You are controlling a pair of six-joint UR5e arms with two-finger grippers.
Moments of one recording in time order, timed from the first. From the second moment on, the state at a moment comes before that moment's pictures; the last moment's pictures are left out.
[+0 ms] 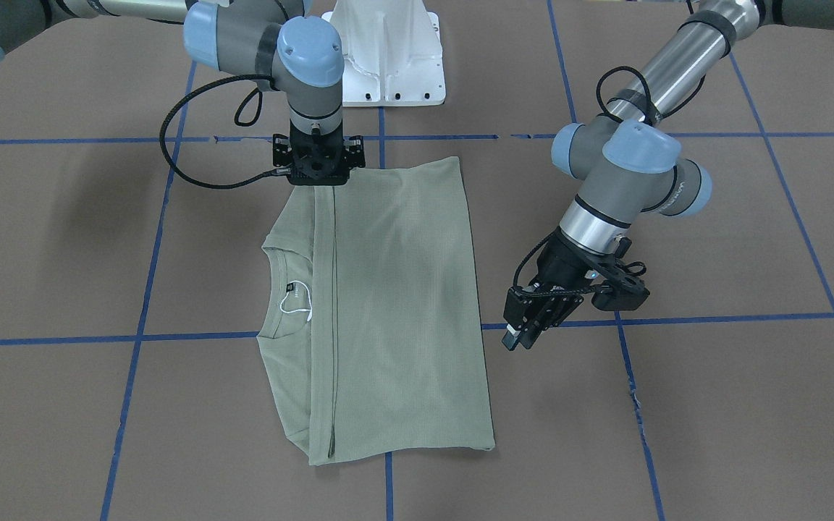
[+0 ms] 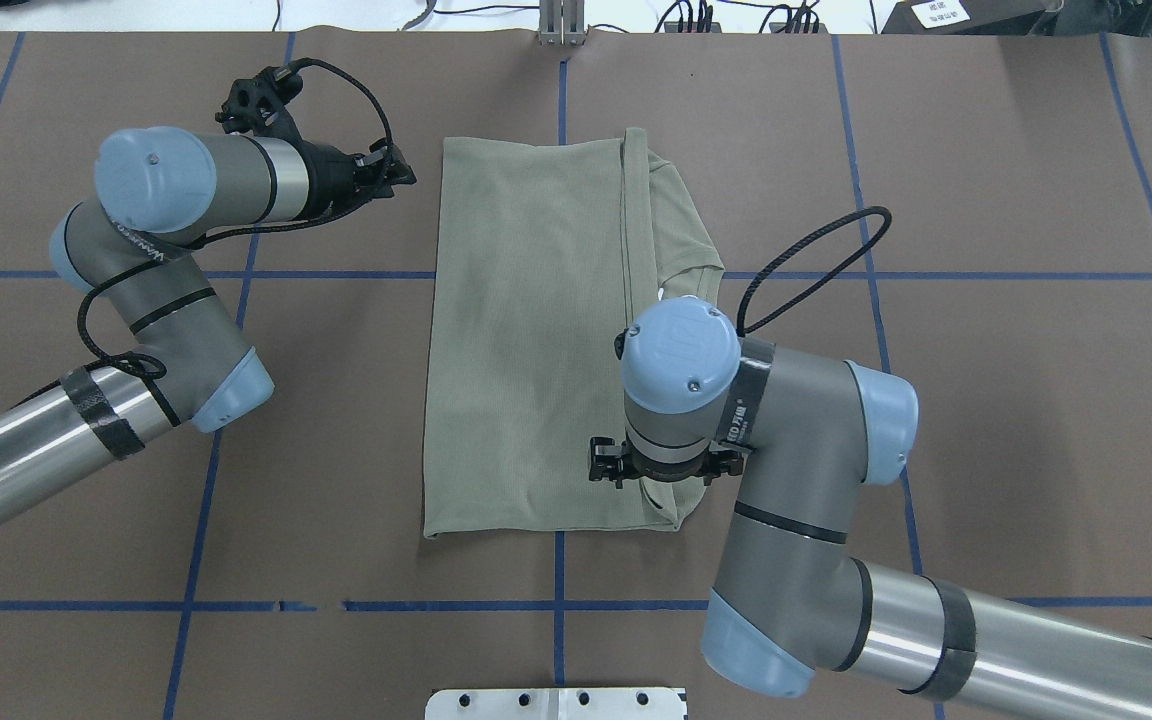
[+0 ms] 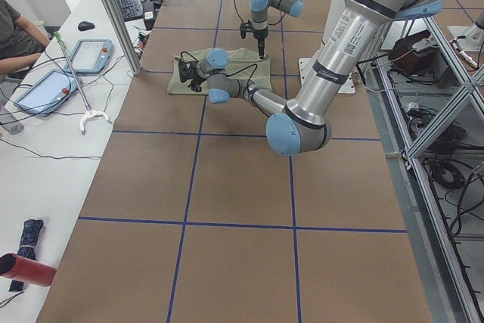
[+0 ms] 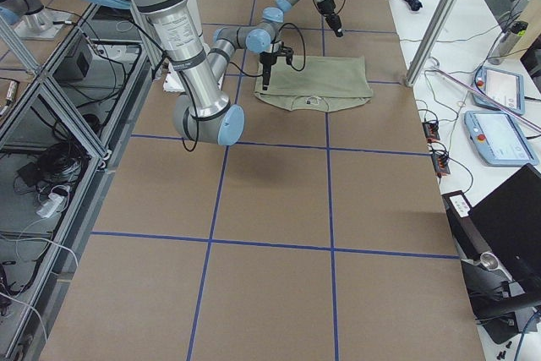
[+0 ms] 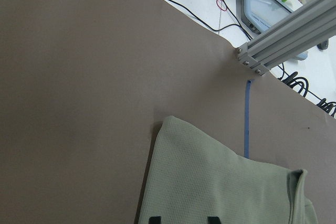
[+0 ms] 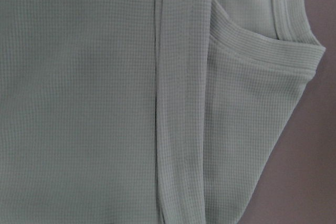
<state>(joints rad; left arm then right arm) -0.76 -2.13 -1.34 -2.55 -1.73 -1.56 0.41 -0.92 1.74 -1.82 1.92 1.17</state>
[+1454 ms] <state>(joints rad) -0.76 -2.13 -1.41 -2.54 -1.75 -1.58 0.44 -1.17 1.90 -1.94 1.92 0.84</state>
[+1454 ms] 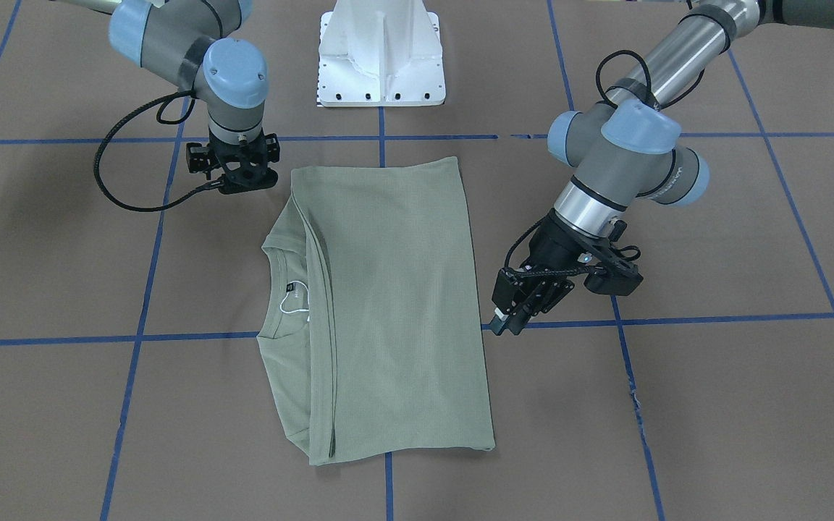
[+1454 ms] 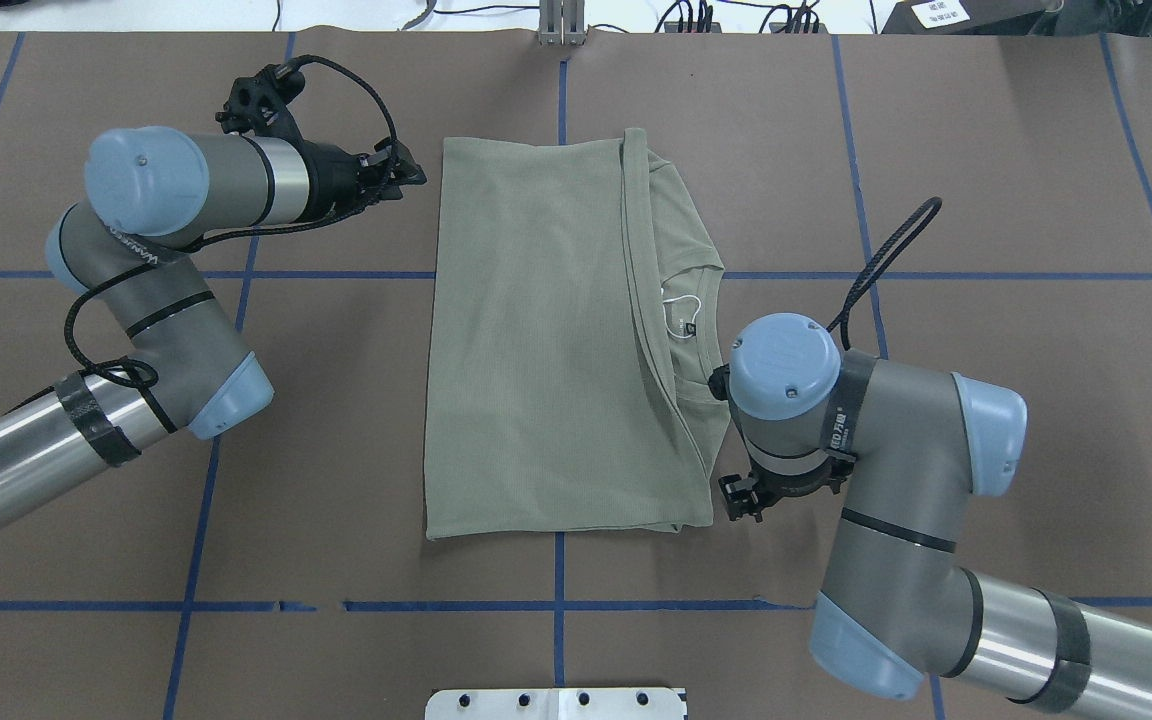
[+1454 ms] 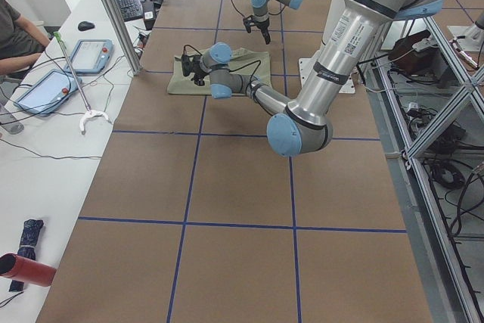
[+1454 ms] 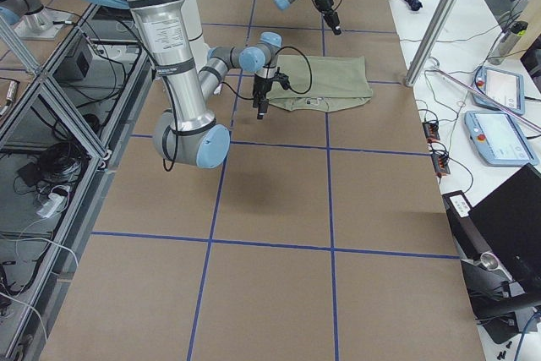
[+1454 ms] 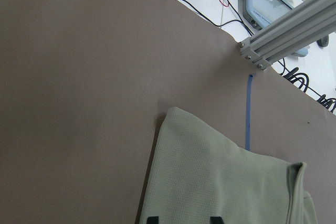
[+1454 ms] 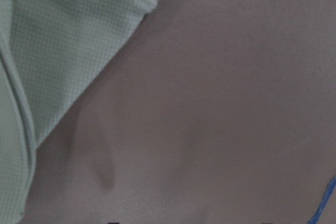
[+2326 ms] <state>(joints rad) -0.76 -2.05 -1.49 -2.53 -1.77 -1.57 0.52 -0.93 1.66 -1.79 1.91 0.84</state>
